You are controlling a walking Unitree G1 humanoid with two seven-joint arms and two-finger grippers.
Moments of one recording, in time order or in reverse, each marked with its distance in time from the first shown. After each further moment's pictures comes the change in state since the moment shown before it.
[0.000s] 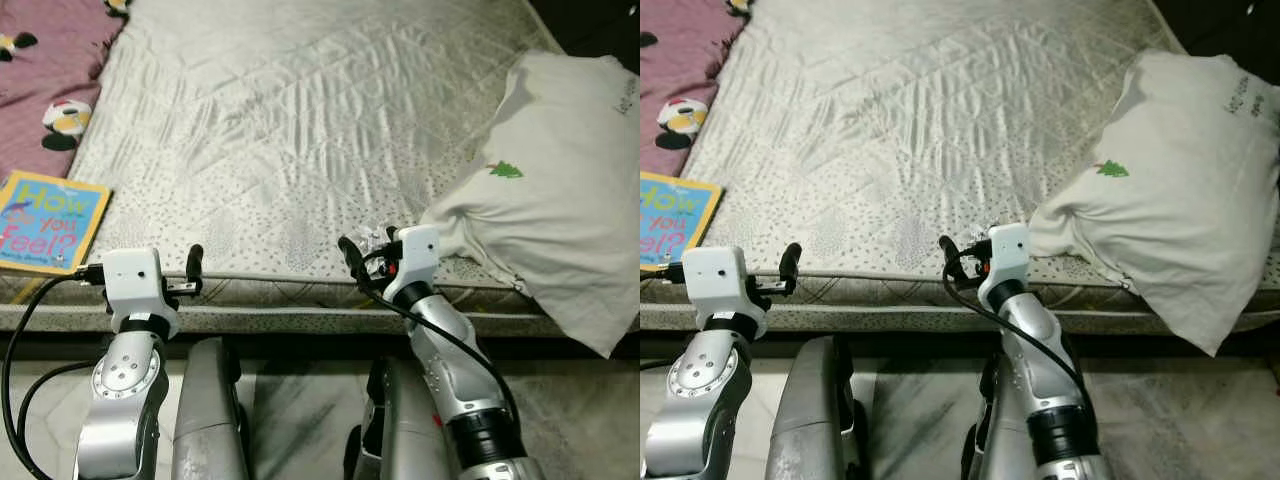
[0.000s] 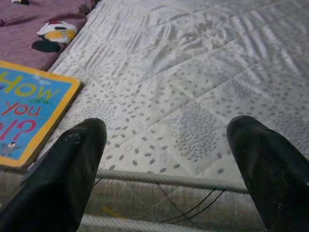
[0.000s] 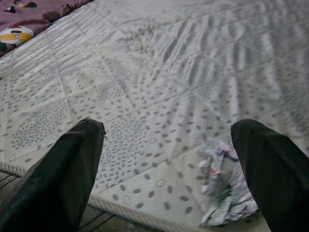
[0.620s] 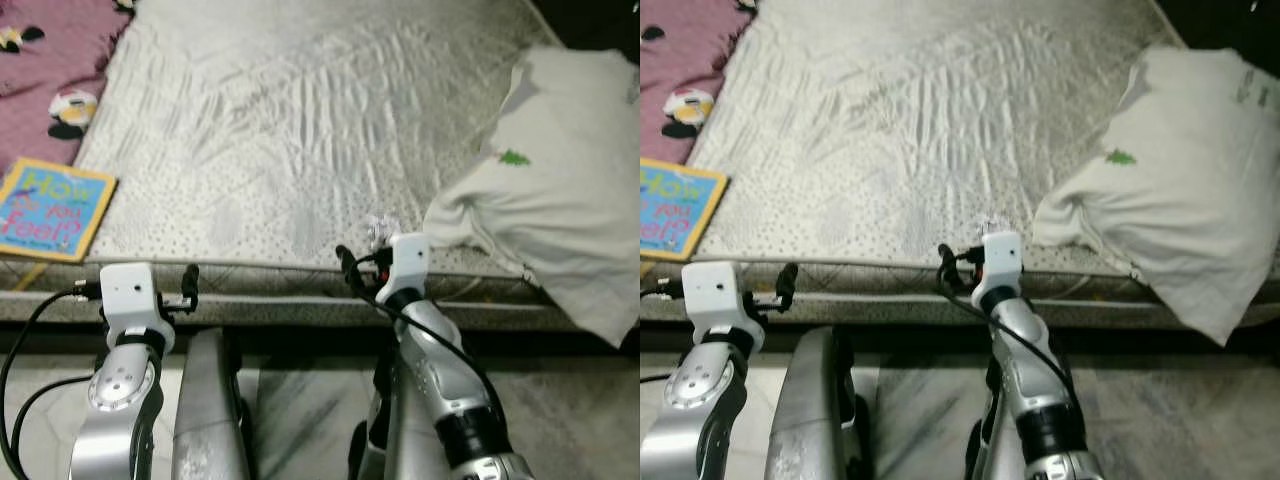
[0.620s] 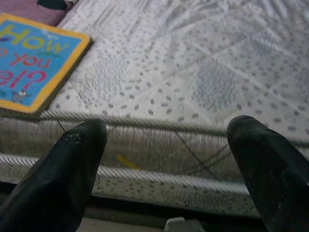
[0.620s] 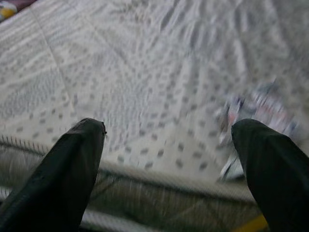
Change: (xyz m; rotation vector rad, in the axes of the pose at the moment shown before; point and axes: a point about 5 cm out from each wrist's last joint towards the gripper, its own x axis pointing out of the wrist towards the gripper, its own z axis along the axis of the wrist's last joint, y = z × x) left arm -0.008 0.007 -0.013 -0.008 0.092 0.016; right arm 0.004 0.002 -0.015 0.020 0.053 -0.060
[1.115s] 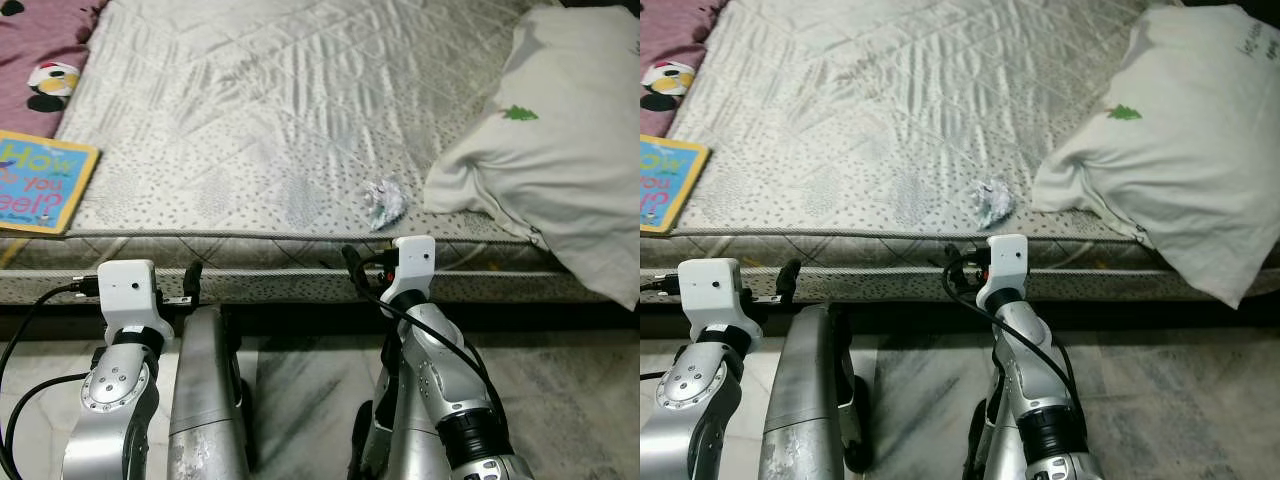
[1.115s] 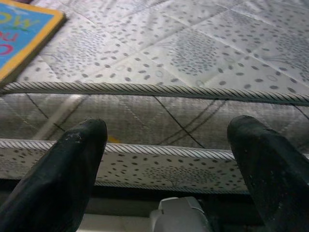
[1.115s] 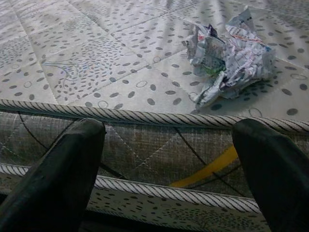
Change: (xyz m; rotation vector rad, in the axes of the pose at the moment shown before) left arm -0.003 -0.002 0.006 -0.018 -0.025 -0.062; right arm -0.003 -0.008 0.000 0.002 -0.023 -0.044
